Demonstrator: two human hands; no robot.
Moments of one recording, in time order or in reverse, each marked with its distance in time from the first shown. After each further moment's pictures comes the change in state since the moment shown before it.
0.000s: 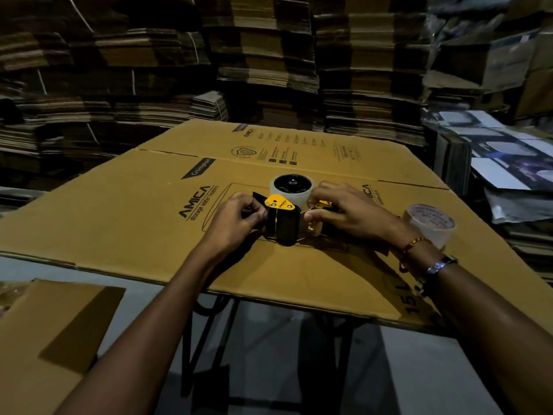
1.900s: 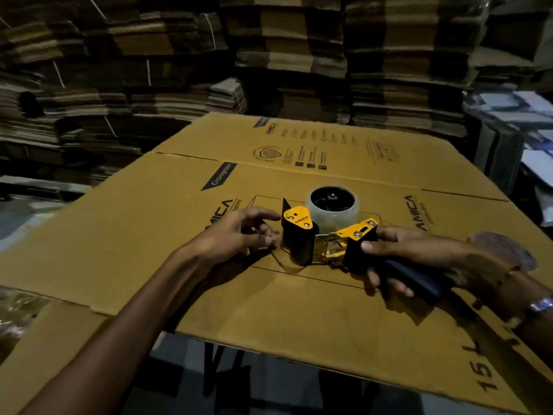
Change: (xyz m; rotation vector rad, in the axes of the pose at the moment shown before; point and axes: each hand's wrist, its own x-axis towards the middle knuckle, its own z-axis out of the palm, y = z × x) left_hand 0.033 -0.021 -0.062 -0.247 -0.416 -0.352; right_hand 0.000 0.019 -0.009 1.156 -0.503 0.638
